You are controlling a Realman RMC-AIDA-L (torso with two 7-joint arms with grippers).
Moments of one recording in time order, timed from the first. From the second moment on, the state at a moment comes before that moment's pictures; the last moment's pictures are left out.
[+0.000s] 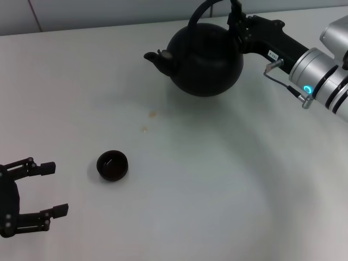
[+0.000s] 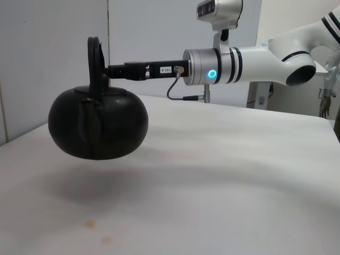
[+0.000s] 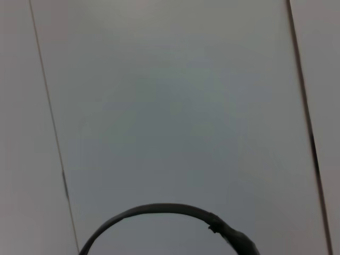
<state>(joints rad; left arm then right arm) -0.24 -1.99 0.85 0.83 1.90 1.78 -1.13 0.55 2.08 -1.28 -0.30 -0.65 -0.97 0.76</state>
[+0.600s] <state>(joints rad) -0.23 -1.99 0.85 0.83 1.90 1.78 -1.12 0.55 2.08 -1.30 -0.30 -0.65 -0.88 0.75</state>
